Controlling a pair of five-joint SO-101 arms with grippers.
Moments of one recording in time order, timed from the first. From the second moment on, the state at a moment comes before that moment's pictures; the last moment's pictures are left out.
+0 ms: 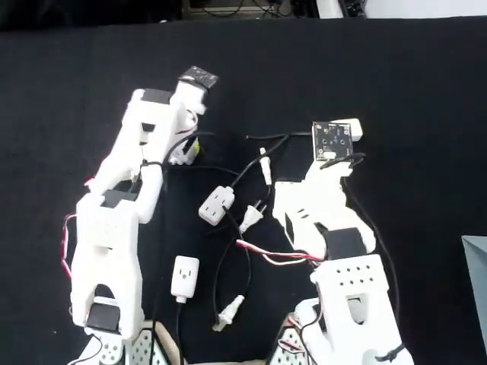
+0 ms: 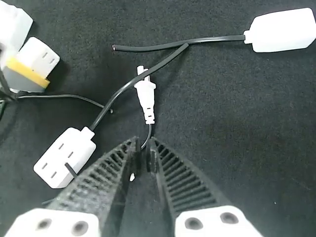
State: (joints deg) left arm 4.0 41.5 -26.1 72.7 -20.3; right arm -8.7 -57.8 66.7 47.6 -9.8
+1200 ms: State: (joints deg) left arm 7.0 -21.8 31.9 81.0 -18.5; right arm -10.5 -57.8 67.8 47.6 -9.8
